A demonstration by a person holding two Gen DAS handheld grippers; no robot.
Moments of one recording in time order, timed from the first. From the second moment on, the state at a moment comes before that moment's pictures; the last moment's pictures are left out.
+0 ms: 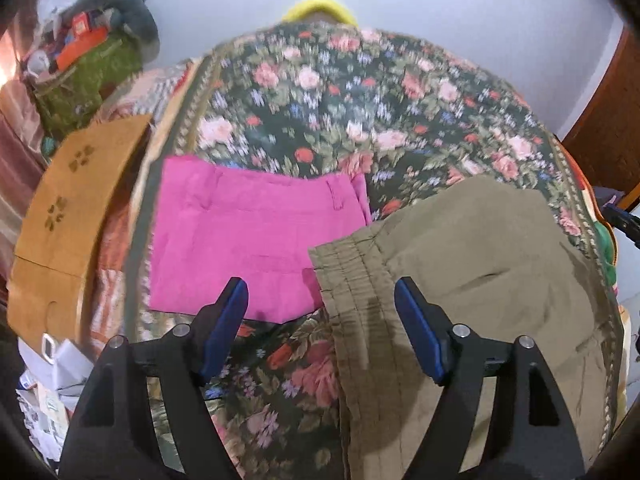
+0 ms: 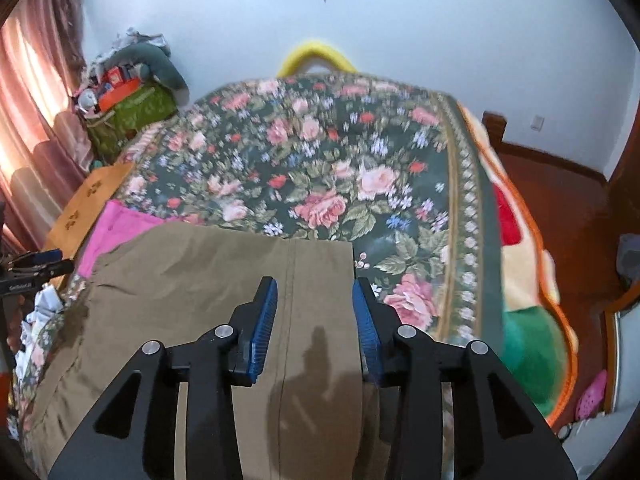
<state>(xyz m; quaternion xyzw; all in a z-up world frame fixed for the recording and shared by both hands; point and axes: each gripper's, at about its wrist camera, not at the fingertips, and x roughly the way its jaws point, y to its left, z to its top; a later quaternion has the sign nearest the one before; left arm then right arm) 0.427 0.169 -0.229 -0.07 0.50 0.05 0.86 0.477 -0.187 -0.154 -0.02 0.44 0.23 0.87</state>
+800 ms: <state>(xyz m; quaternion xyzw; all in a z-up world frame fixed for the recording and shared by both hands) 0.475 0.174 -0.289 -0.19 0.53 -0.02 0.83 0.548 -0.146 -0.240 -0.04 0.51 0.20 0.84</state>
